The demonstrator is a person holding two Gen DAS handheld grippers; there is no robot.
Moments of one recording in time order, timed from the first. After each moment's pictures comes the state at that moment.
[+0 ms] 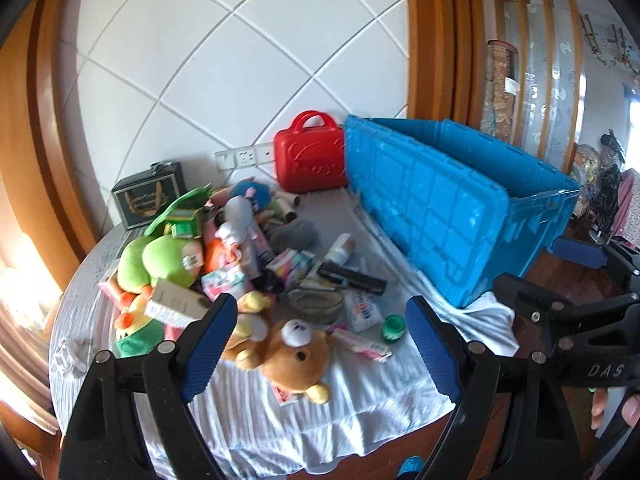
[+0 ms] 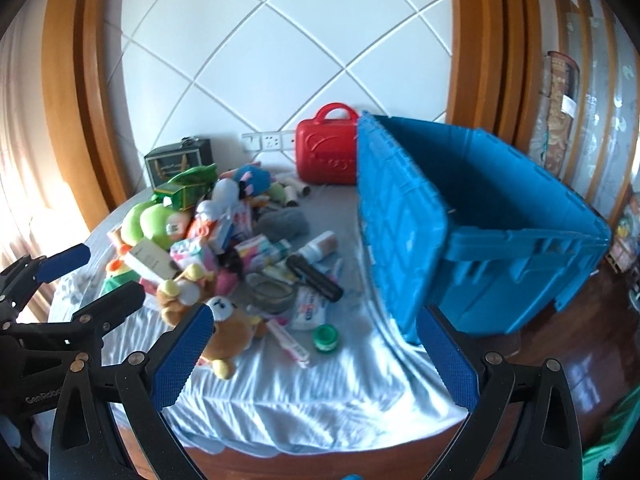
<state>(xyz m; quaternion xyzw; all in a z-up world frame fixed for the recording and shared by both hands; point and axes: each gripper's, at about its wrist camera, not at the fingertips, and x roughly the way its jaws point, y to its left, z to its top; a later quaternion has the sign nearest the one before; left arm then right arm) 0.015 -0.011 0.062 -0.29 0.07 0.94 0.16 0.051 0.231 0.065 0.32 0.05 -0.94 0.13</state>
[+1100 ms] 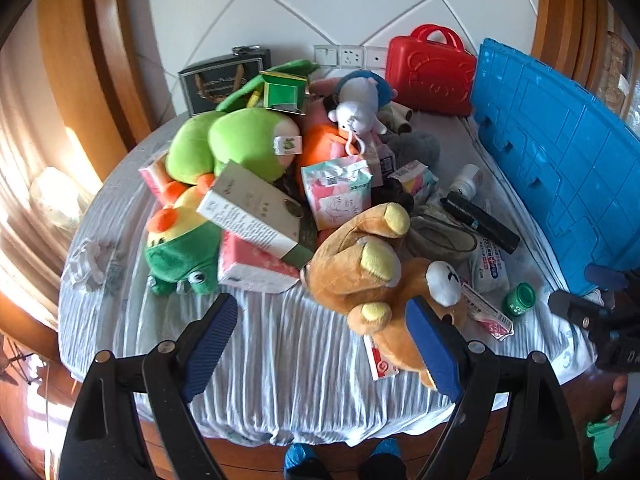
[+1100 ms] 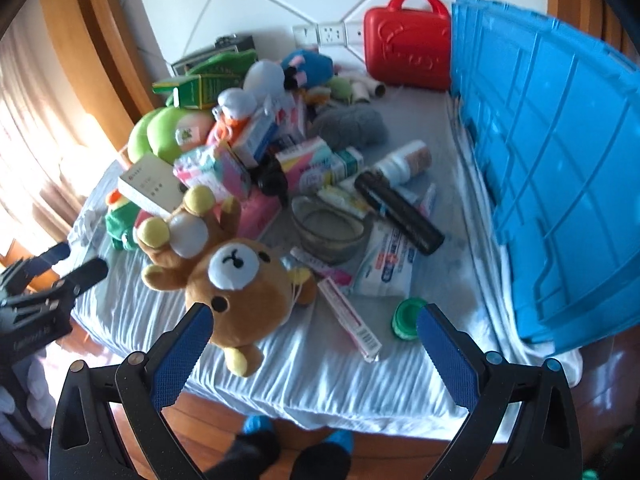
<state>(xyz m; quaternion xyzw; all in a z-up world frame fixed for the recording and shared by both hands) -0.102 -0.088 -0.059 -0.43 0.02 0.90 0.02 -0.076 0.164 -0.070 0.48 0.06 -0.84 0.23</state>
